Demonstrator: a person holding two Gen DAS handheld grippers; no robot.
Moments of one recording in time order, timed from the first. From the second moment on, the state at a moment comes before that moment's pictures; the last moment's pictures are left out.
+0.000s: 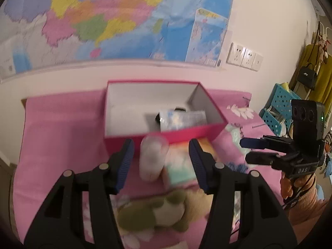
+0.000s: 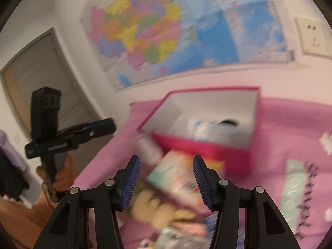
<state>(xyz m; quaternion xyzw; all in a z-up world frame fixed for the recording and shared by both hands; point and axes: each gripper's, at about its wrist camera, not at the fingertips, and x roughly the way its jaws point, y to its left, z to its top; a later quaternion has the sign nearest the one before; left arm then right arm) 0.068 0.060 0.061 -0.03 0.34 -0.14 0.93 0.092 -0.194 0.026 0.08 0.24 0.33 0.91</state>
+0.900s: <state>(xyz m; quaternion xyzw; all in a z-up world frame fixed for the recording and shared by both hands) 0.038 0.105 -0.044 -0.09 0.46 -0.14 0.87 0.126 -0.074 -0.046 0.01 0.33 0.34 0.88</state>
